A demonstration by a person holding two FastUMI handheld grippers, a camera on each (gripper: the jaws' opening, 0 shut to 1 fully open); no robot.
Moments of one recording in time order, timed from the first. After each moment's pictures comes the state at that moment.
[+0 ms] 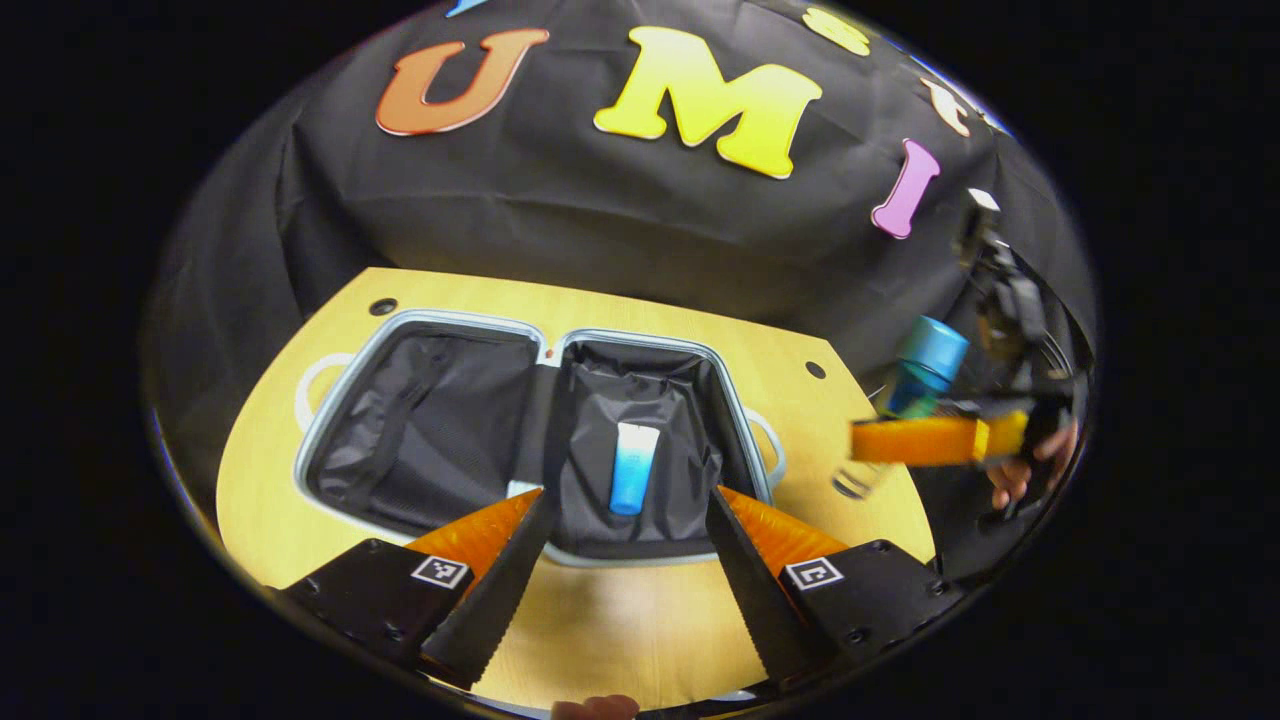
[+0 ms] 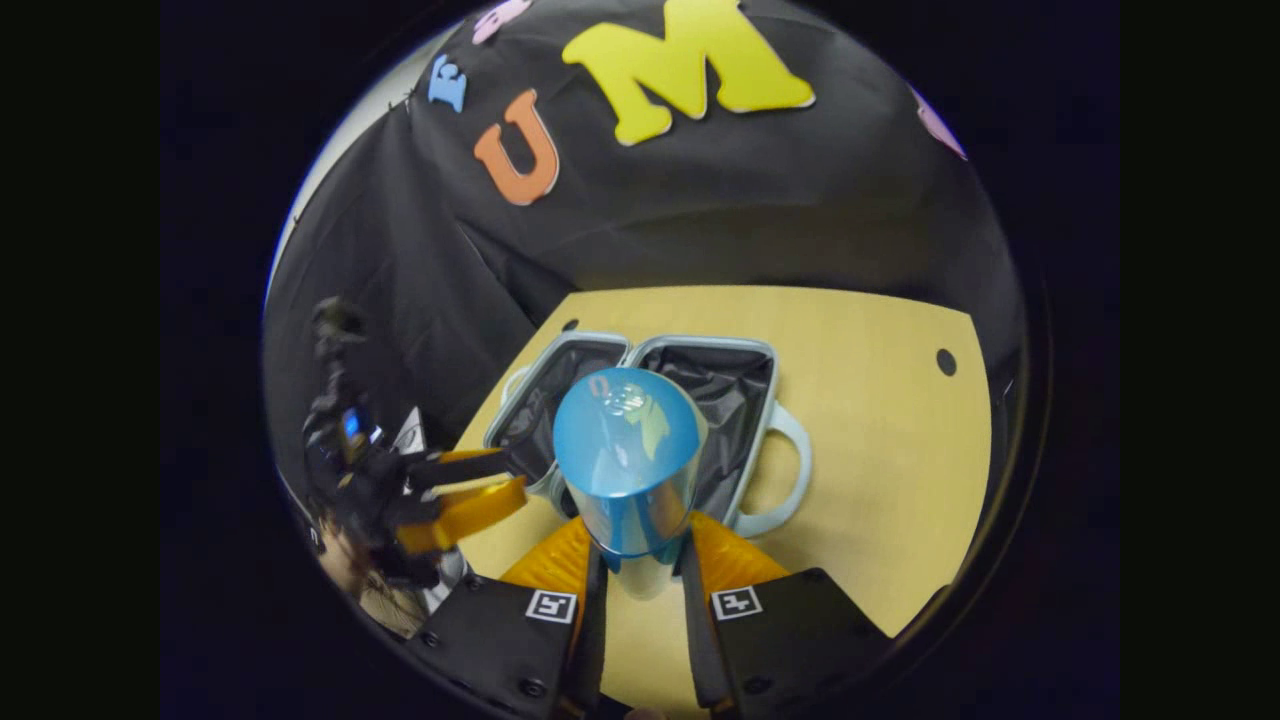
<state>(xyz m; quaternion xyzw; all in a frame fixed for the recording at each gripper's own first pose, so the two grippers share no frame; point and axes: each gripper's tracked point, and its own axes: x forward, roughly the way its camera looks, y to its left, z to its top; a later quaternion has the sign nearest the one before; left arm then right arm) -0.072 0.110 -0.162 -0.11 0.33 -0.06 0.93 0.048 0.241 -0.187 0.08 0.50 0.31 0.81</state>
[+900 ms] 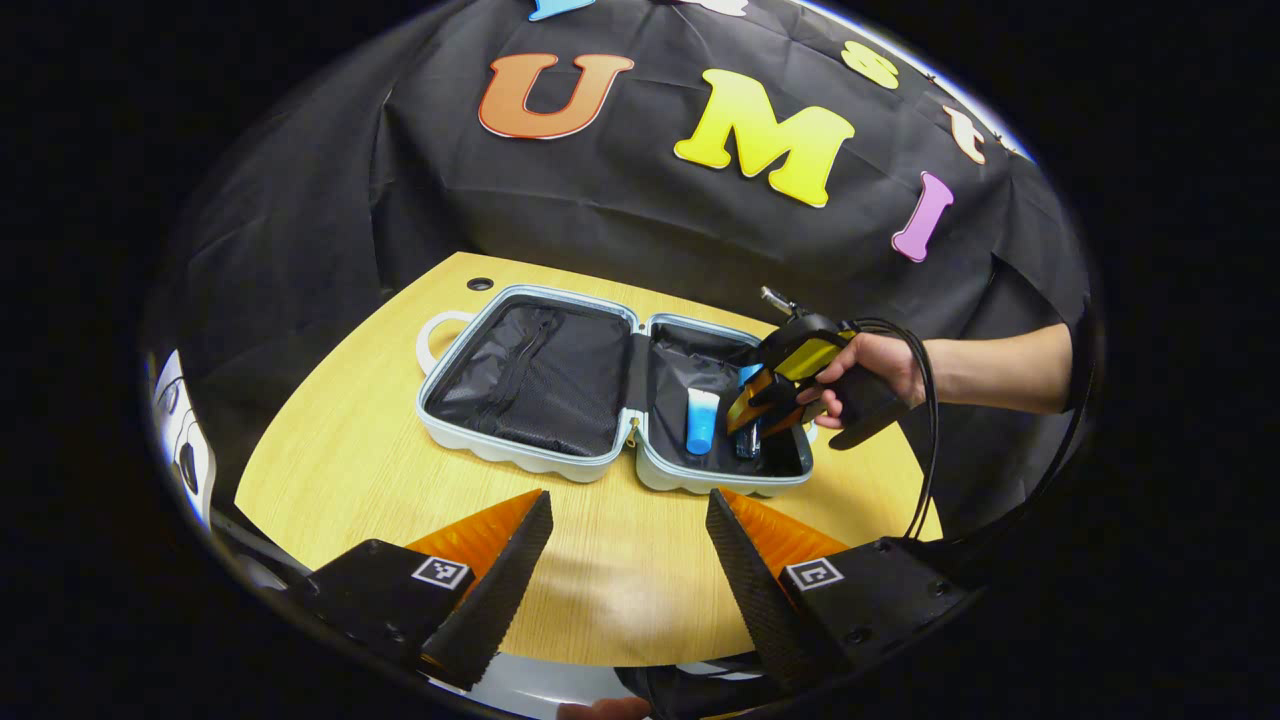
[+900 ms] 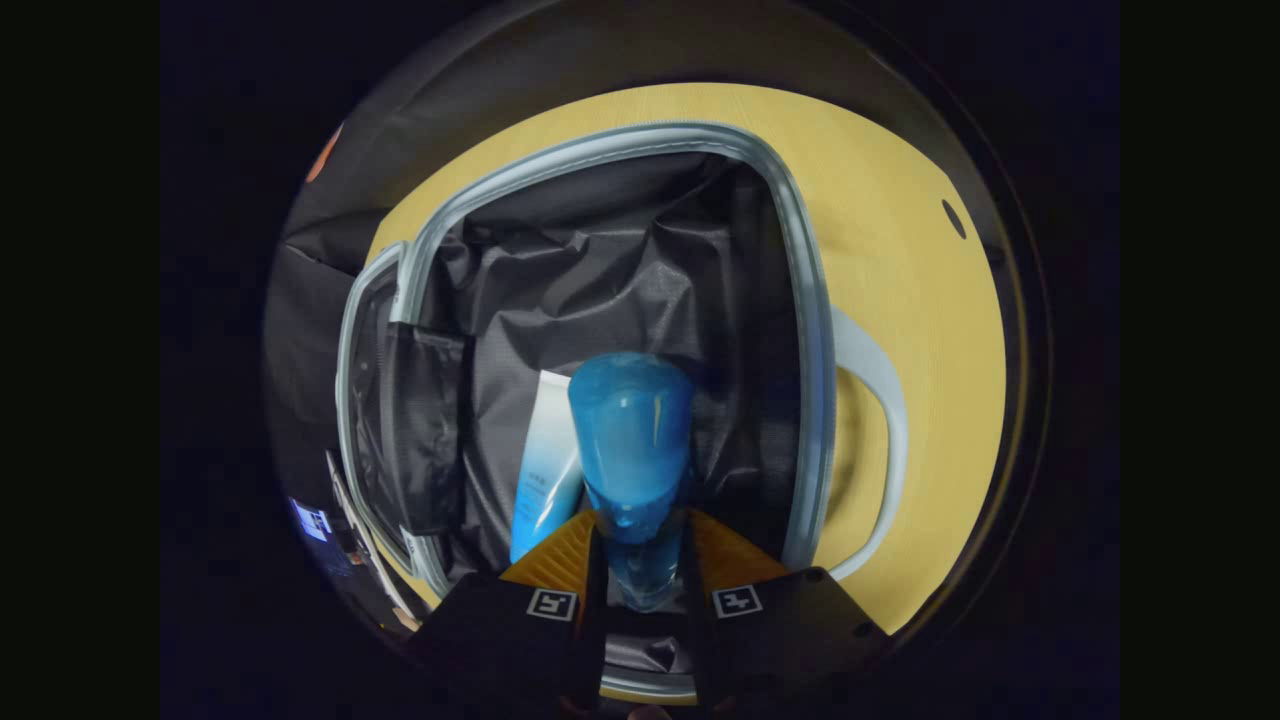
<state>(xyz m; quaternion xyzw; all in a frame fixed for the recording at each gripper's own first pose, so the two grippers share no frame) -0.159 0.178 -0.165 -0.14 0.32 -0.01 0.94 0.101 0.261 -0.372 0.05 0.70 0.06 0.71</state>
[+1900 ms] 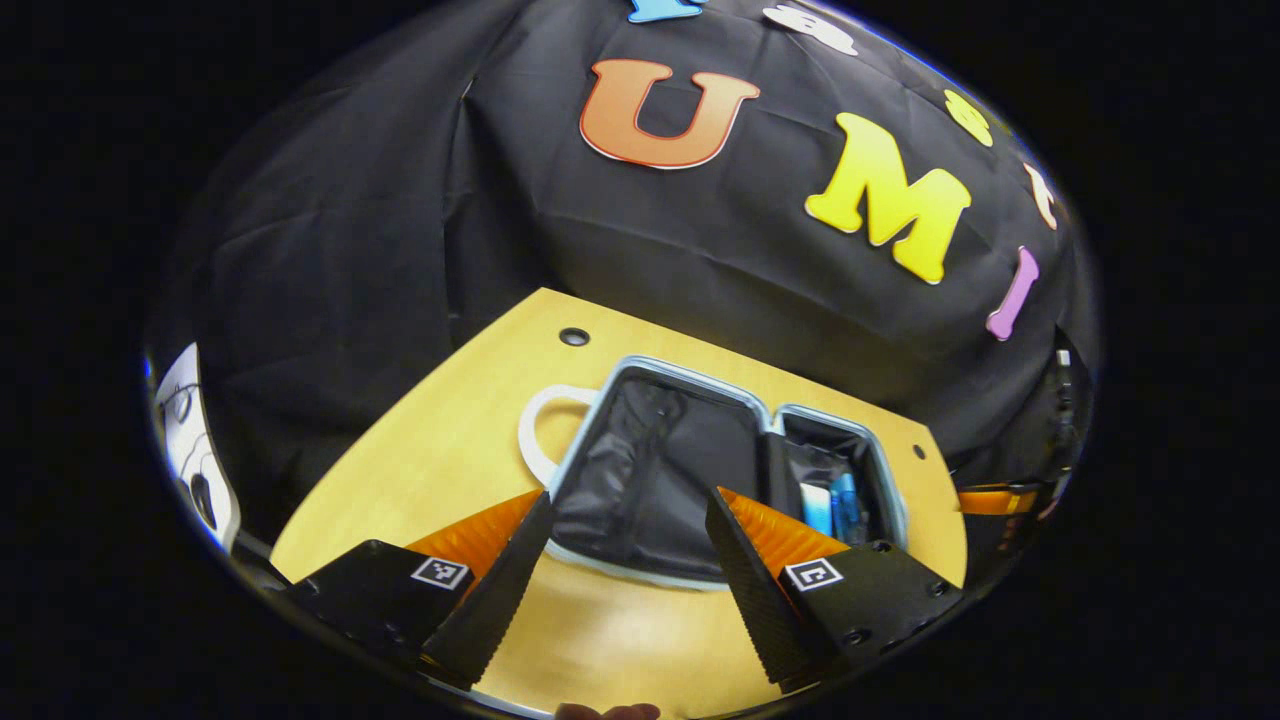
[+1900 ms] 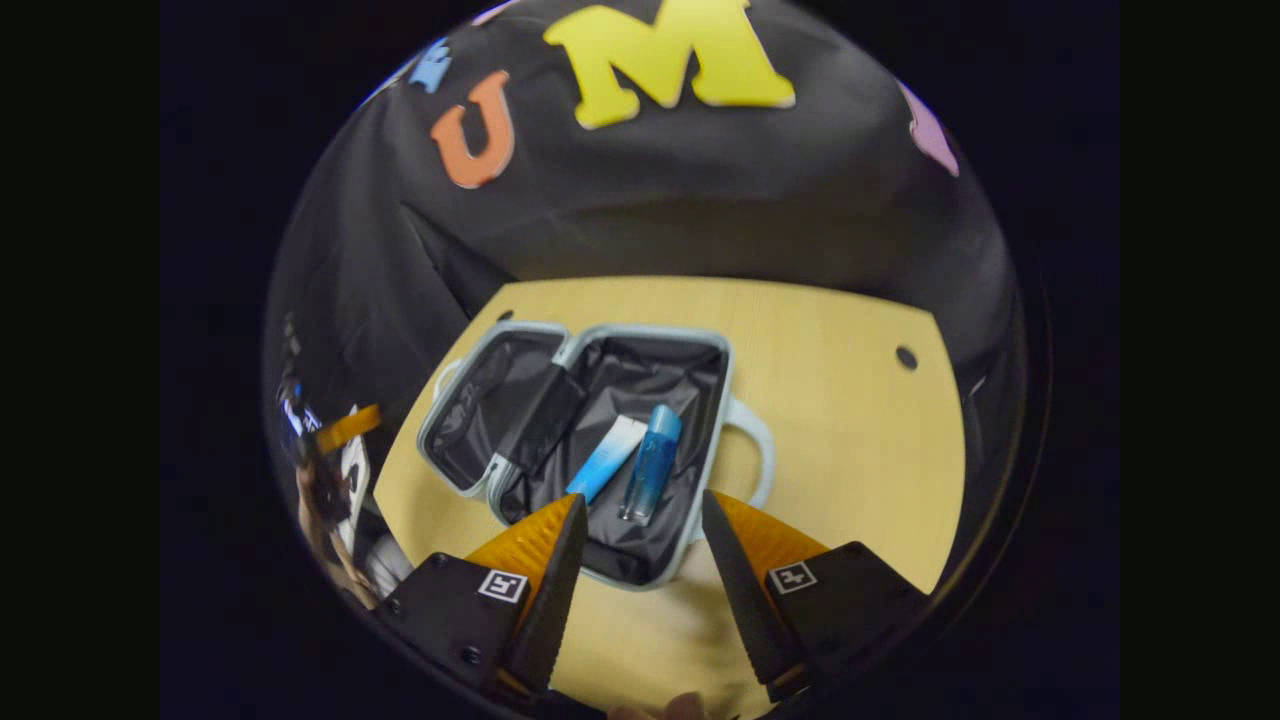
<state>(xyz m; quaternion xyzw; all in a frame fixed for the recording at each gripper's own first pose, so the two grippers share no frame) -0.047 0.361 -0.187 -0.15 0.30 0.09 0.94 0.042 0.175 -0.176 0.00 0.40 0.23 0.89</state>
